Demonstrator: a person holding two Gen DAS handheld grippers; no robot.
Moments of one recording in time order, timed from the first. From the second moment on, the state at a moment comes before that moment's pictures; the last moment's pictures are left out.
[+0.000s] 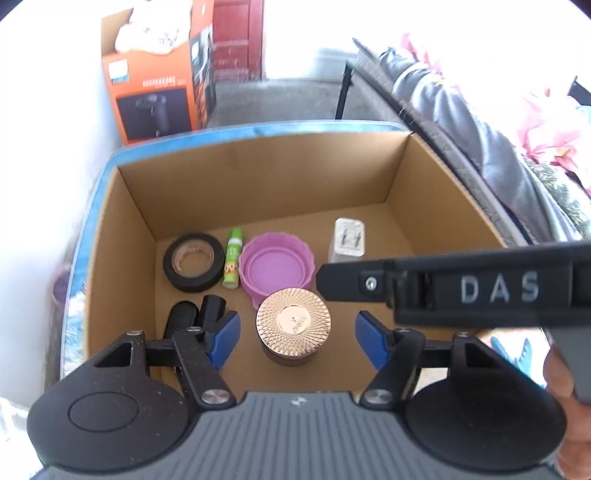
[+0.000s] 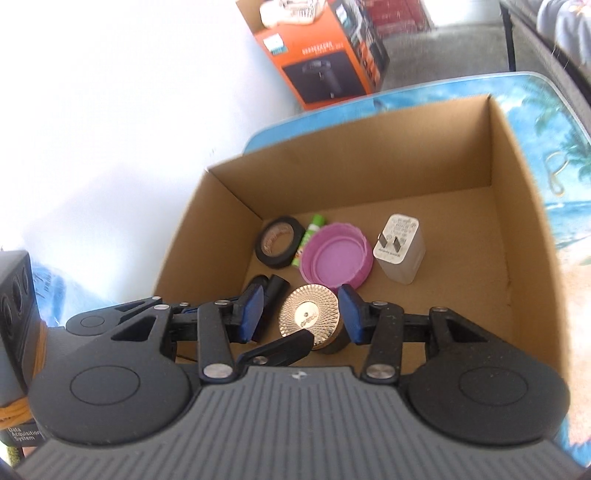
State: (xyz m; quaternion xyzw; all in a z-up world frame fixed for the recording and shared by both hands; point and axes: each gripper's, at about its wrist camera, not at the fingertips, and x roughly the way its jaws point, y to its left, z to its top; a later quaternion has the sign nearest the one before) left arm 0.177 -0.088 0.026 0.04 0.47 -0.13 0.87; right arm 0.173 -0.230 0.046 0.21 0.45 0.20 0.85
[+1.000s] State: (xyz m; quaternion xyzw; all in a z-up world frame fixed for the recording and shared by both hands) left arm 0.027 -0.029 -0.021 0.12 0.36 -0.13 0.92; right arm 0.057 -0.168 0.029 0.25 0.42 0.26 0.83
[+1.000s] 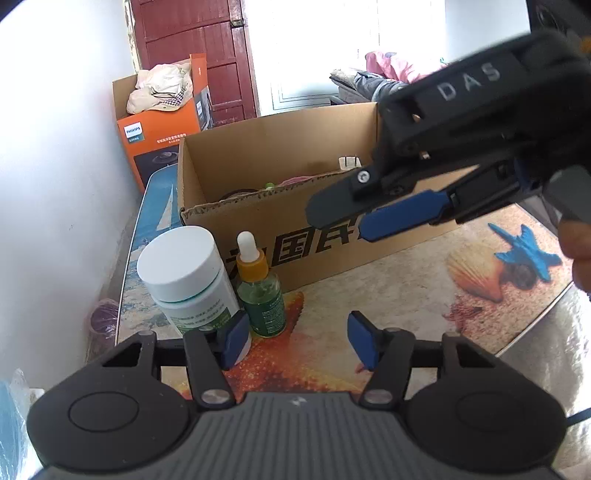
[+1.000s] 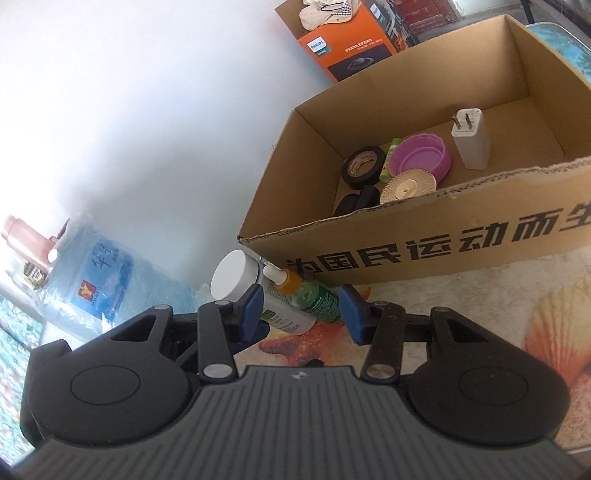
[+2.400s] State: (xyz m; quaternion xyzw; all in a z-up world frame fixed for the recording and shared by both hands) left arm 0.056 -0.058 -0.065 0.15 0.35 -0.16 0.91; right arm 0.079 -0.139 0.034 0.10 0.42 0.25 0.87
